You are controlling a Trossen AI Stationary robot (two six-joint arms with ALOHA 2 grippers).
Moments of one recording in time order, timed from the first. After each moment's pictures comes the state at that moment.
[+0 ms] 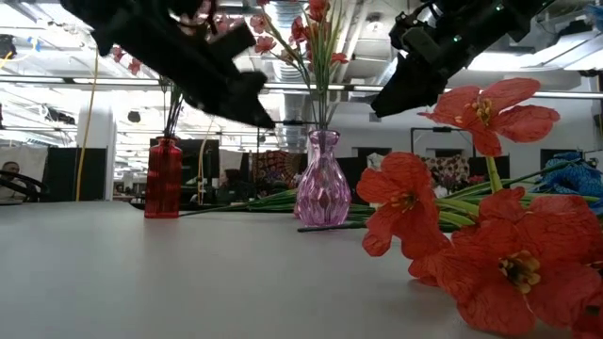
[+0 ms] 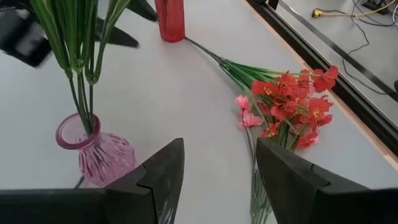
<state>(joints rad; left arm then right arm) -0.13 1.54 0.72 0.24 -0.86 -0.15 -0.12 1.21 0.77 -0.15 0.21 0.13</state>
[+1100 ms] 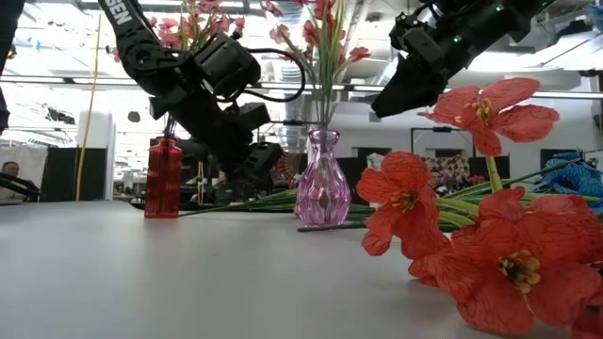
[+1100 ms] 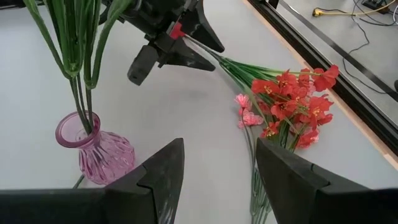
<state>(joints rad) 0.17 1.72 0.72 0.31 -0.64 -0.22 -0.12 1.21 0.77 -0.16 0.21 0.13</state>
